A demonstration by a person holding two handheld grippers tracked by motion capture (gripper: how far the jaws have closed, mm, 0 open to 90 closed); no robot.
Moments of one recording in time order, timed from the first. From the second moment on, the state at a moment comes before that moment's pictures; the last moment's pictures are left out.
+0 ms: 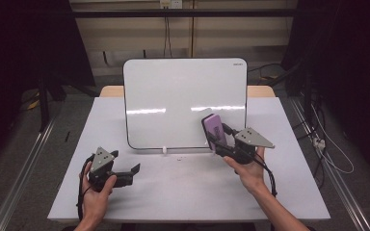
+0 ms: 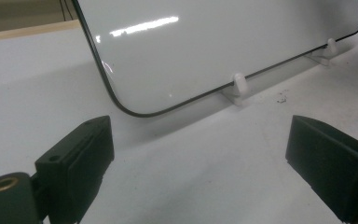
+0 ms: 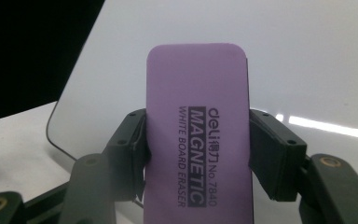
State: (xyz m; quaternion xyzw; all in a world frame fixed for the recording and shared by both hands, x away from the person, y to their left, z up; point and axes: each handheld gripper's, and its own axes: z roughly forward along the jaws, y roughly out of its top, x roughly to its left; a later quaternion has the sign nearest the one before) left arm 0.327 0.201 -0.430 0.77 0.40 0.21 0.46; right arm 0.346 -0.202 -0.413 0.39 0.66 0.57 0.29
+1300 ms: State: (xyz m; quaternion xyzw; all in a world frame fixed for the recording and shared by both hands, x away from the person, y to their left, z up) left arm 0.342 0.110 -0.396 0.67 0.35 0.15 0.64; right arm 0.330 -0.162 -0.422 0.37 0.64 0.64 0.21
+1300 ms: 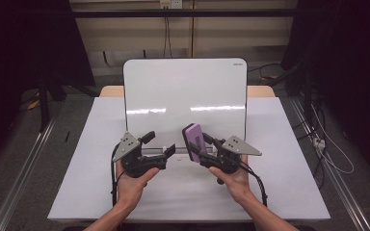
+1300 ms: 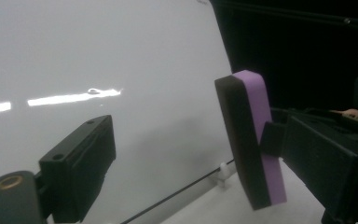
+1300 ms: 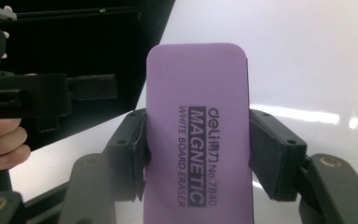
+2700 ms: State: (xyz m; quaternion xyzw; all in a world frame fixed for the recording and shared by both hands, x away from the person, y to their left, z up) left arm 0.356 0.071 -0.399 0.63 0.36 0.08 0.69; right arm 0.330 -0.151 -0.425 0.38 0.63 0.65 0.20
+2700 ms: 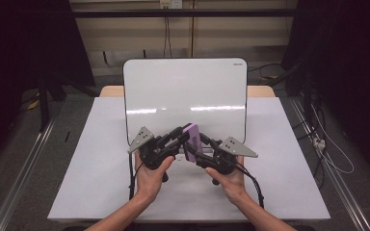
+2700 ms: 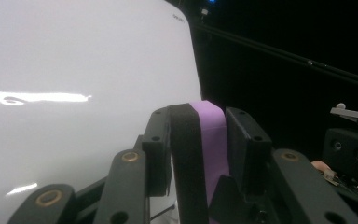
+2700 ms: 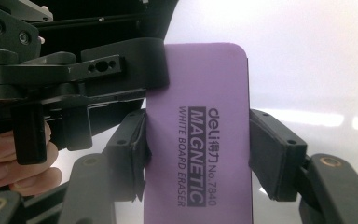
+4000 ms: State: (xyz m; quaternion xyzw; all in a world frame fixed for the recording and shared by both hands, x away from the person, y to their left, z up) left arm 0.363 0.112 -0.379 0.69 0.34 0.15 0.62; right arm 0.334 -0.184 -0.423 0.40 0.67 0.58 0.23
